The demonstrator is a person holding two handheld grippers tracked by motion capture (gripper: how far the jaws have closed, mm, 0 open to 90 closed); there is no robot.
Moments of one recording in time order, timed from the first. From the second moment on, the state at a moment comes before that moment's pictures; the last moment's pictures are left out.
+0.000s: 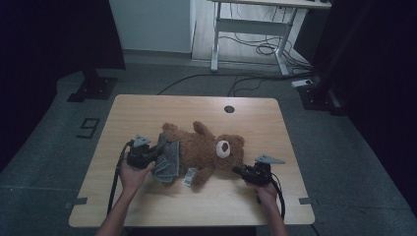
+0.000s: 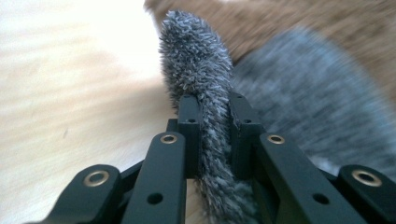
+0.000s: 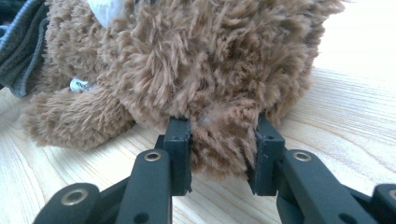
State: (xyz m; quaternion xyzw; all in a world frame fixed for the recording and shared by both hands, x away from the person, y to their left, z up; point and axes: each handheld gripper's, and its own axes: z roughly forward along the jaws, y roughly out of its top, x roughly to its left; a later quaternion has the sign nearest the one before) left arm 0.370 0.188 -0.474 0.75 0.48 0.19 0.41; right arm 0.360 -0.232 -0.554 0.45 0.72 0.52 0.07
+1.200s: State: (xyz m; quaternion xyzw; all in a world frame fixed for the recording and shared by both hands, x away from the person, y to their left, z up) left arm 0.398 0.158 -0.509 0.79 0.48 0.18 0.33; right arm 0.360 -0.232 -0.554 0.45 0.72 0.53 0.07
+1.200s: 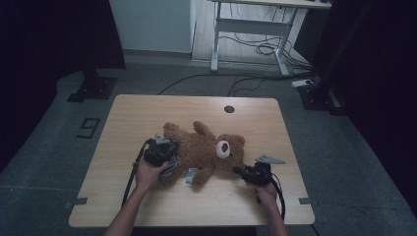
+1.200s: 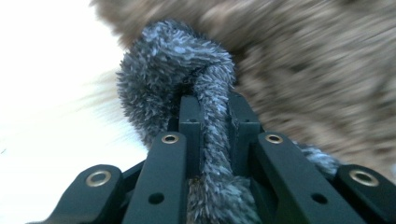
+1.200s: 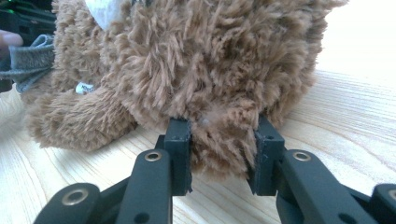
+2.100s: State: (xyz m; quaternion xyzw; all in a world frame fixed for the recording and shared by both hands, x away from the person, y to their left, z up) left arm 0.368 0.102 -0.417 0.78 0.38 0.19 0.46; right arm 0.360 -0.233 -0.554 0.45 0.72 0.52 0.07
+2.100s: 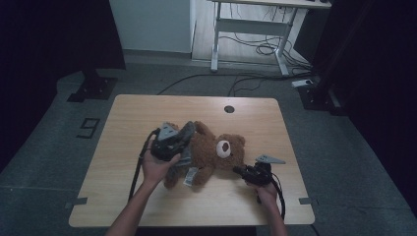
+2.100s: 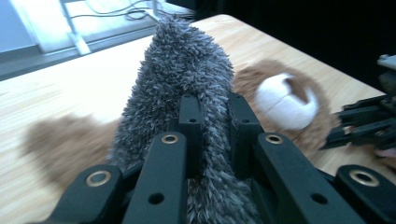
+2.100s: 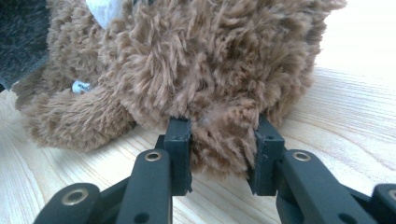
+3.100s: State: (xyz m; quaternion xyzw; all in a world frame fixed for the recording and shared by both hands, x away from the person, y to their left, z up) left arm 0.381 0.146 -0.490 0.79 0.46 0.17 0.38; right arm 0.360 -0.232 -0.554 0.45 0.72 0.52 0.07
